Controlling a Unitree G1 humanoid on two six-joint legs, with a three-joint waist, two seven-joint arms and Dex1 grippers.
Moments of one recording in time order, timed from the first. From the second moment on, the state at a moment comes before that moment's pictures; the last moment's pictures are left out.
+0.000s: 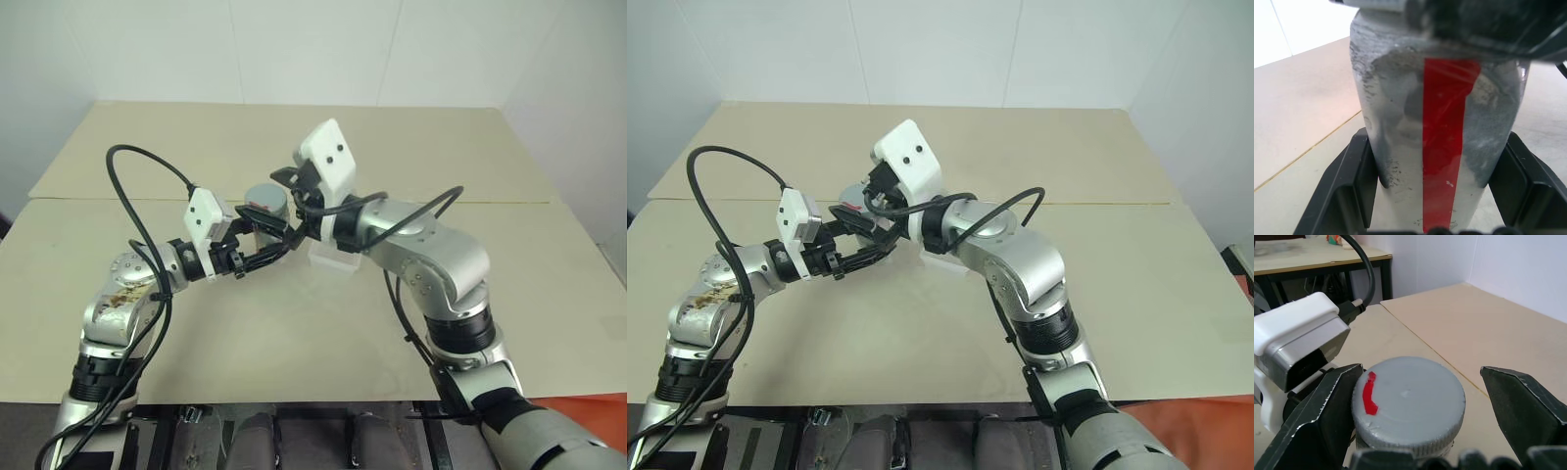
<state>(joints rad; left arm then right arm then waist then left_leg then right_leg) -0.41 0.58 0.06 -0.21 -0.47 0.46 -0.90 -0.86 -0.15 0.22 -0.32 0.42 0.93 0.39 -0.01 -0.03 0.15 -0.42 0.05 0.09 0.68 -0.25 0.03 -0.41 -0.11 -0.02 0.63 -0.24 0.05</state>
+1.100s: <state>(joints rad) -0.46 0.64 -0.02 -0.17 -0.65 0.42 -1.39 -0.93 -0.39 0.20 -0.11 0.65 0.67 1.29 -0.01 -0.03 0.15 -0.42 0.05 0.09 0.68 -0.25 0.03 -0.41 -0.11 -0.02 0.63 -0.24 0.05</state>
